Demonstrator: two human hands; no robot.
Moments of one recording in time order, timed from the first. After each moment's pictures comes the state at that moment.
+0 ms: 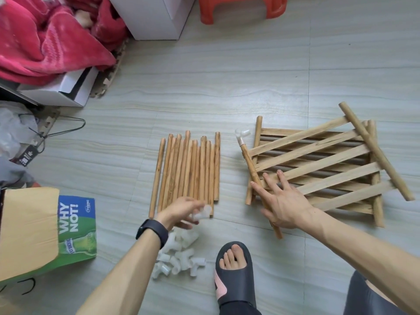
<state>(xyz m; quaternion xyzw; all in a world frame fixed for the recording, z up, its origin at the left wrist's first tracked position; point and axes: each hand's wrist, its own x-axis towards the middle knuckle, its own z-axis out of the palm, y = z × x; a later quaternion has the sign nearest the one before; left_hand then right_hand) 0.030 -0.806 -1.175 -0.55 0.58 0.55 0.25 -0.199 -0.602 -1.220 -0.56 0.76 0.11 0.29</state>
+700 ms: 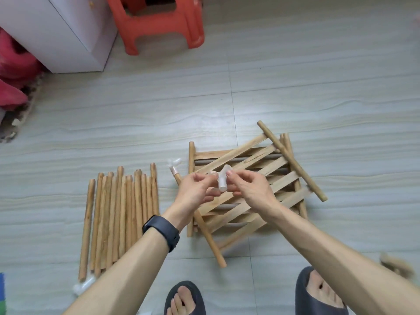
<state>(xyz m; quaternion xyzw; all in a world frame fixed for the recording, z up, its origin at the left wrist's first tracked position) -0.189 -0.723 -1.154 -0.44 0.57 0.69 0.03 -0.281 -0.581 -1.166 -0.08 0.69 -0.59 0.40</state>
